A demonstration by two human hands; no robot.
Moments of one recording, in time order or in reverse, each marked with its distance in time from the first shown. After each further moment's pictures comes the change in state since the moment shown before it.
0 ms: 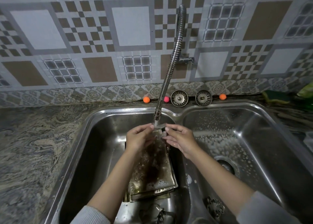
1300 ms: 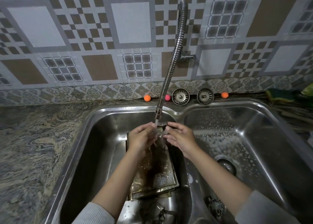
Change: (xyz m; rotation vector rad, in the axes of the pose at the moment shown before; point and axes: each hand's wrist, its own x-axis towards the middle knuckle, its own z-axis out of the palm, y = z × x) left_hand 0.010 -0.011 0.005 -0.077 0.040 -0.080; right_hand 0.005 0.006 0.003 0.029 0.046 -0.017
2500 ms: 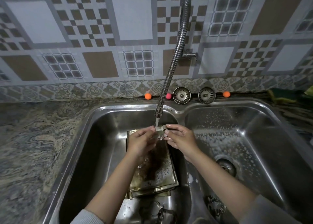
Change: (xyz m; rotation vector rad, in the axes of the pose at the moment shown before) left_hand -0.013 -0.006 -0.008 0.035 -0.048 -0.030; right_hand -0.013 0.000 0.001 -0.085 -0.025 -0.018
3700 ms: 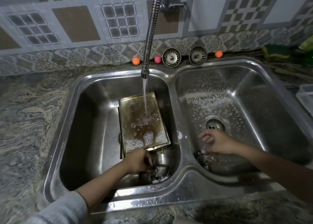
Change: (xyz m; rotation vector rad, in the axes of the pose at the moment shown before) left_hand -0.041 -0.127 -0.075 1.440 -0.691 0.104; right_hand -0.068 0.072 -0.174 -0.990 -0.263 0.207
